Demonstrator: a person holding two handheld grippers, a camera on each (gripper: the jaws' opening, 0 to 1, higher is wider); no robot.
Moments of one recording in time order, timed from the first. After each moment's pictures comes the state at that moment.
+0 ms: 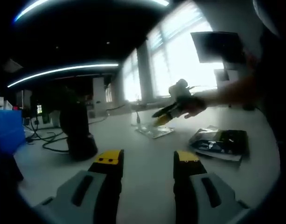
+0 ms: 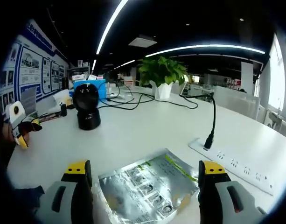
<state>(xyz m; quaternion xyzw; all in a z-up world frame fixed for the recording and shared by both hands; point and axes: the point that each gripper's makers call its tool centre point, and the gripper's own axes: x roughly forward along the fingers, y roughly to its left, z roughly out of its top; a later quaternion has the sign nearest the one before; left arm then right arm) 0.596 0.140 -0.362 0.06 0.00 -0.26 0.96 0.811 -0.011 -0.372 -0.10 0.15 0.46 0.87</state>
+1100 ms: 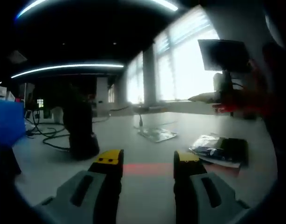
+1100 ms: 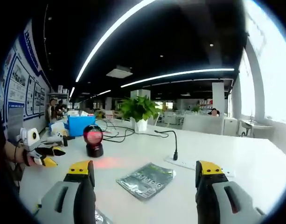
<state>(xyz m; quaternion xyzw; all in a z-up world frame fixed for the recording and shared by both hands) 0.597 0.146 -0.357 0.02 -0.01 -0.25 0.97 0.709 -0.110 -0.288 -0.03 0.03 0.34 0.94</state>
